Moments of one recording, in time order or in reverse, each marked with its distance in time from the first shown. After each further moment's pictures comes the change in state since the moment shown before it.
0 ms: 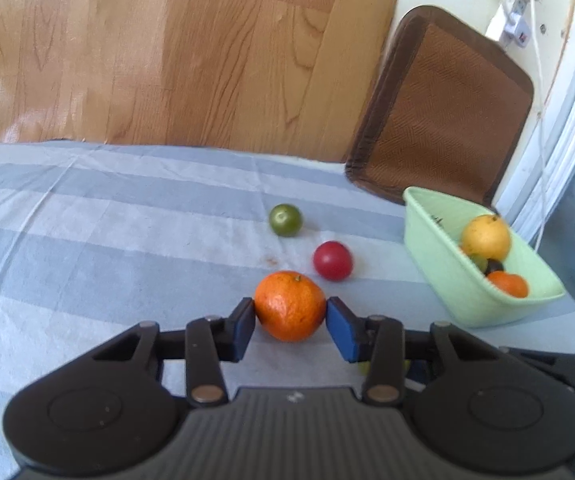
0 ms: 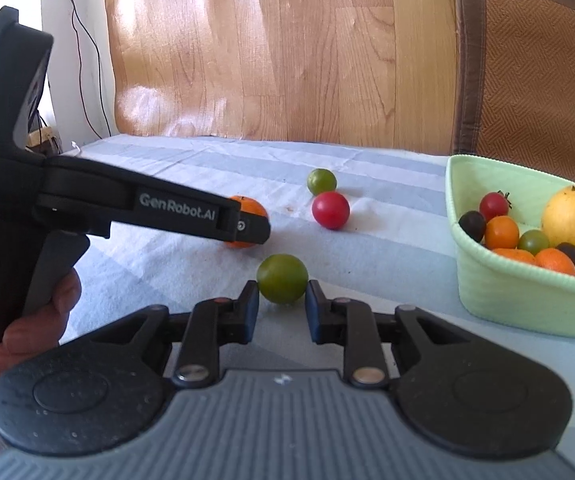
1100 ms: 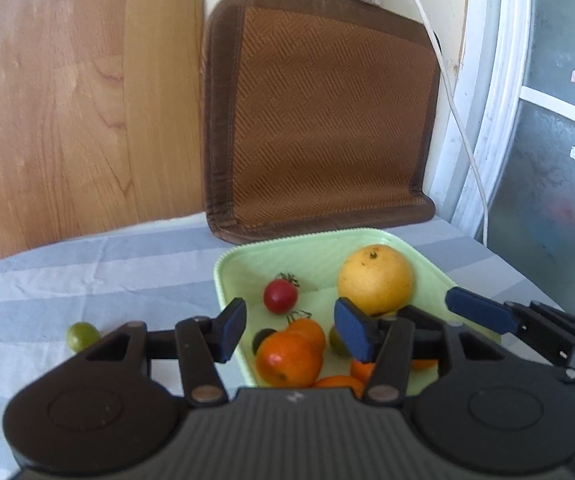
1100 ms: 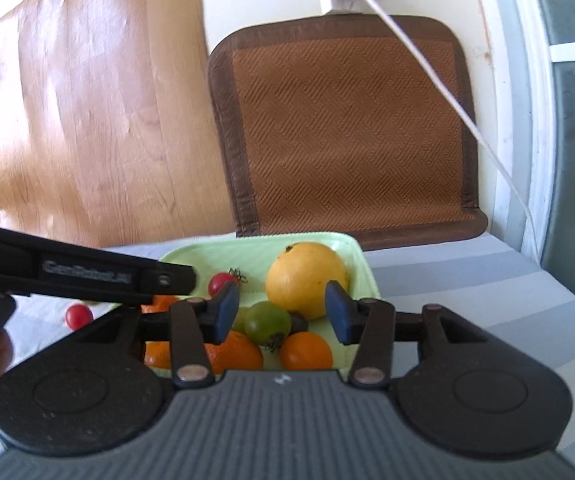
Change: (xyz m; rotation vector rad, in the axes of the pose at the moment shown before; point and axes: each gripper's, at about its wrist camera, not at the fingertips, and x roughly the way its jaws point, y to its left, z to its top) left arm 0.062 -0.153 0.044 0.257 -0.027 -0.041; right arm -0.059 -0.140 -0.002 0.229 -0.265 -0.359
